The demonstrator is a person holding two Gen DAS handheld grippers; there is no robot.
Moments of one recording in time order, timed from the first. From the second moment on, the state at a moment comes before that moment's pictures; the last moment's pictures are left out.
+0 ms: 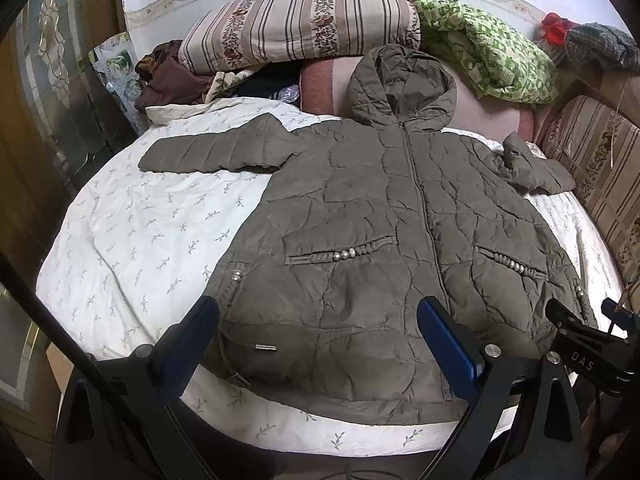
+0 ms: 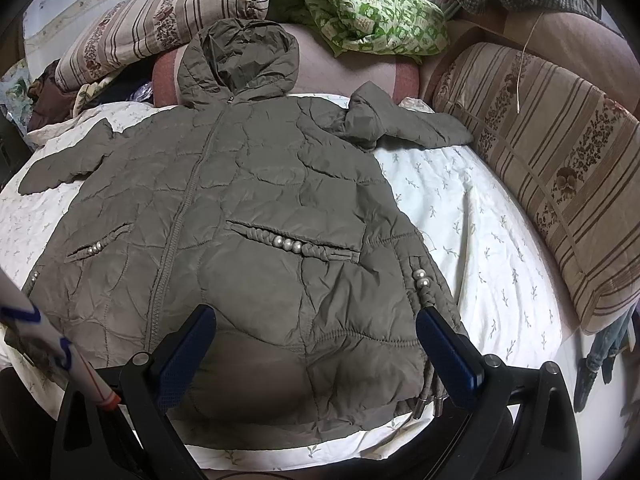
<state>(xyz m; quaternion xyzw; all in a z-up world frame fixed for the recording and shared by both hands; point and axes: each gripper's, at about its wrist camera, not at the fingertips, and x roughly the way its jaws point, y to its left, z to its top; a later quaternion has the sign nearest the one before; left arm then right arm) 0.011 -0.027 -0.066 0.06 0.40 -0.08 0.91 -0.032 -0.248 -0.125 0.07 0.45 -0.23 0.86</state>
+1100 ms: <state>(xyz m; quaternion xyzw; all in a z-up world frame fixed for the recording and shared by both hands) 0.043 0.028 -0.063 0.00 0.40 -0.01 0.92 -0.026 -0.250 -0.138 0.07 0.46 -0.23 0.85</state>
